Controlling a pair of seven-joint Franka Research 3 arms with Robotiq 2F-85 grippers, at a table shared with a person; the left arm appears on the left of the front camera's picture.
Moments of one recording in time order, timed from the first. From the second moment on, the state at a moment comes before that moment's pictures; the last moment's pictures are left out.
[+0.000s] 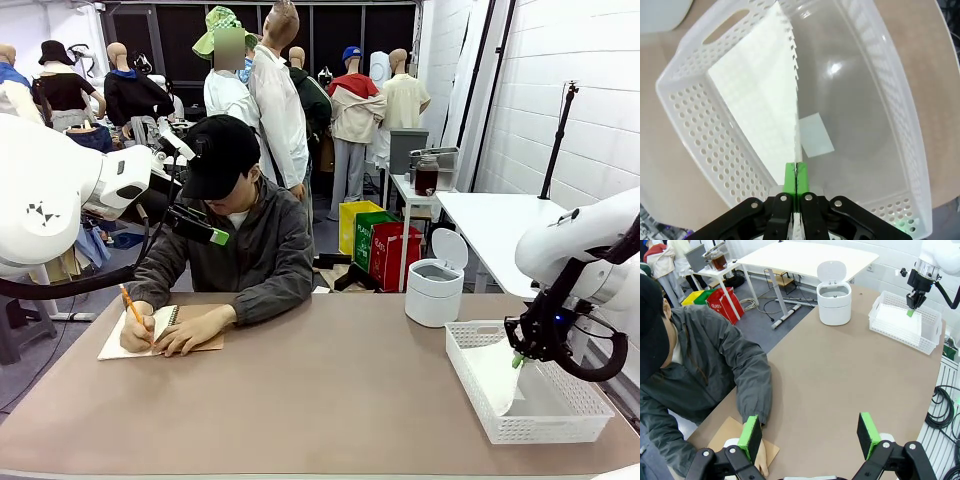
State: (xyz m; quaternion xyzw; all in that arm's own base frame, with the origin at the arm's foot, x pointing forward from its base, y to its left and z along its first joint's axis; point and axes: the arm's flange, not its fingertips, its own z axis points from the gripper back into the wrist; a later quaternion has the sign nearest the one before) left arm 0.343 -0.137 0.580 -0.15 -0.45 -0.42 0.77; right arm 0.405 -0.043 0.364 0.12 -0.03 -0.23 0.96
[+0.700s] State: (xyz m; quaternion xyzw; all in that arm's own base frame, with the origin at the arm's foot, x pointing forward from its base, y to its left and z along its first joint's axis) left arm 0.343 -0.137 0.580 -0.15 -0.45 -0.42 0.77; right arm 0.423 -0.046 0.373 0.09 -0.03 -0.26 0.96
